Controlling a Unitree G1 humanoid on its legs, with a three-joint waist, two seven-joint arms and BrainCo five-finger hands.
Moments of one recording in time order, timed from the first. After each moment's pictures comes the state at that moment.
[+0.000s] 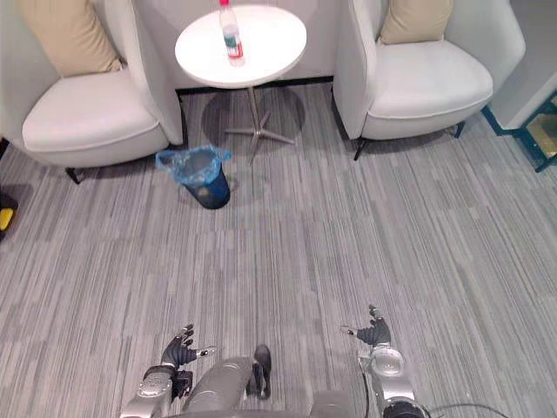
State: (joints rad) left arm 0.06 0.17 -0.06 0.81 -0.05 -0.09 0.07; right arm -0.01 -0.17 -0.10 0.83 -0.04 -0.06 -0.13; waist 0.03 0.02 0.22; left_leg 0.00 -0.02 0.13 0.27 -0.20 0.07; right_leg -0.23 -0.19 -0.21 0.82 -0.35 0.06
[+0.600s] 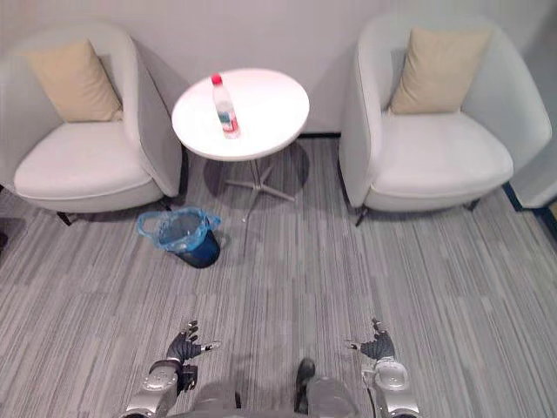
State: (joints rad) left arm 0.06 0.10 -0.03 0.84 -0.05 -0.09 0.07; right arm 0.03 -0.17 -0.11 0.81 -0.03 -0.06 -0.13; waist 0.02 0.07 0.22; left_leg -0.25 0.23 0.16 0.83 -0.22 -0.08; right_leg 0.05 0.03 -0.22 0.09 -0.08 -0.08
